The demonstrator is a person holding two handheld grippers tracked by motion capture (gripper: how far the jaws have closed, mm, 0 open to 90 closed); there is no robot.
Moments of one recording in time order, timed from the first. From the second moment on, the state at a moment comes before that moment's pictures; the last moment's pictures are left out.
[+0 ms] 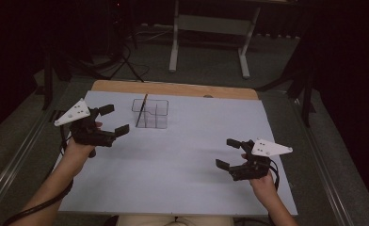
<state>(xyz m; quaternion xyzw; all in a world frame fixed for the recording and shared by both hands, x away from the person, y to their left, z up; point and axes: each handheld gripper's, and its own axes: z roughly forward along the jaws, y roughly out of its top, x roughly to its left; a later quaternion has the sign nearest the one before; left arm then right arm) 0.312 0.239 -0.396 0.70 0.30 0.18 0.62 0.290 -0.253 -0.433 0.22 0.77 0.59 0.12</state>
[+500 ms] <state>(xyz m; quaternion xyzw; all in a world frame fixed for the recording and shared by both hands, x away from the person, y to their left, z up) 0.289 0.240 -0.414 0.71 0.27 0.16 0.63 0.288 -0.253 -0.431 0.22 0.77 0.59 0.13</state>
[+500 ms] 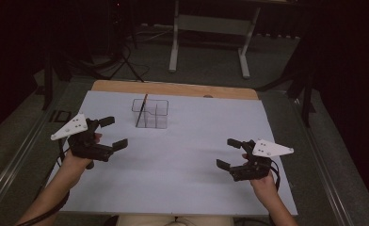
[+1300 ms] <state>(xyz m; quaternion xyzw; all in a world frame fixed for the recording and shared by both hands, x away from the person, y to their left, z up) 0.264 0.239 -0.442 0.73 0.26 0.14 0.62 0.287 -0.253 -0.435 0.21 0.77 0.58 0.13</state>
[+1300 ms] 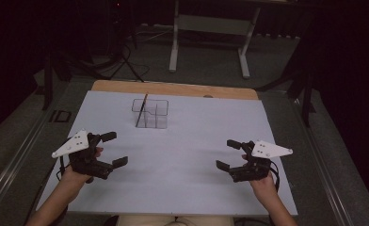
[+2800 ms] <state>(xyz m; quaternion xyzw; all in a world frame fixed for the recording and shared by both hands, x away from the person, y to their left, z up) 0.262 0.243 -0.483 0.74 0.24 0.16 0.60 0.275 -0.272 -0.468 0.22 0.76 0.58 0.18</state>
